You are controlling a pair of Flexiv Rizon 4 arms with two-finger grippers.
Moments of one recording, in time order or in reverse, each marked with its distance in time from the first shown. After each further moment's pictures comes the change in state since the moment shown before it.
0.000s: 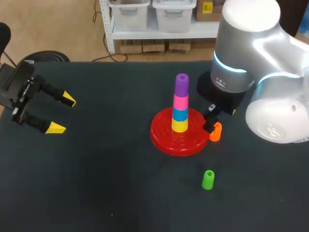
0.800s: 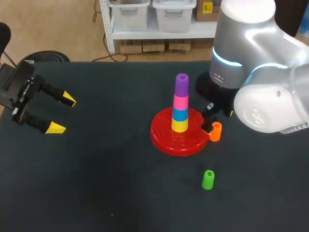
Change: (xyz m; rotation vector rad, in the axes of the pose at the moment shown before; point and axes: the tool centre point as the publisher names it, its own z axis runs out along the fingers) left arm 0.000 0.000 0.000 0.000 0.000 0.000; right arm -0.005 0.001 0.011 -0.069 0.042 -0.004
